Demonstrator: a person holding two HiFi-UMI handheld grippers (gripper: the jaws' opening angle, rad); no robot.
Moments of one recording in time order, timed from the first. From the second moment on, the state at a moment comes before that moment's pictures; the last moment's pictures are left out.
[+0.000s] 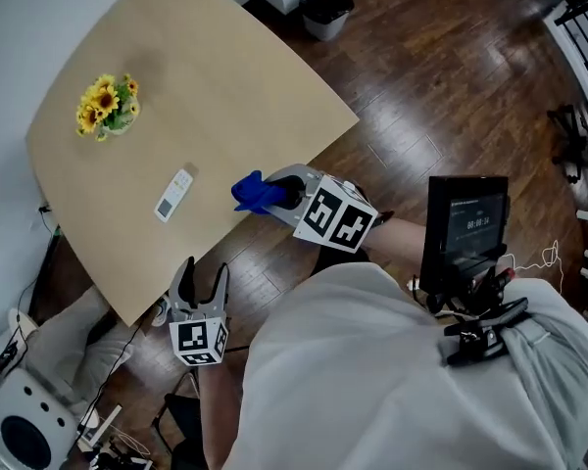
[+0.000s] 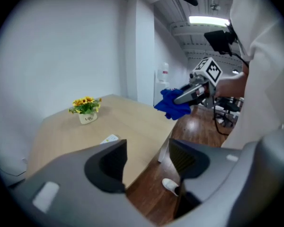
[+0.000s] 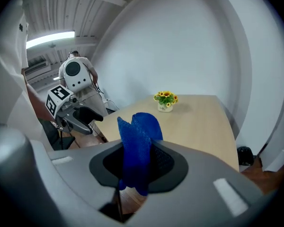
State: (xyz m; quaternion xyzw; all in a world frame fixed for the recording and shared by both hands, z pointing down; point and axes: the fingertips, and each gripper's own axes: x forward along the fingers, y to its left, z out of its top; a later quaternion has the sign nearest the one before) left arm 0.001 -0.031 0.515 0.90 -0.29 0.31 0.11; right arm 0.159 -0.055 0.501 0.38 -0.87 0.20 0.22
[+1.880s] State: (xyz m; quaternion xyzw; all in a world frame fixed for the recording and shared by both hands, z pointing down) left arm -0.047 0.237 0.394 0.94 -0.30 0.14 0.08; right arm 0.077 0.248 0.396 0.43 -0.87 0.10 0.22
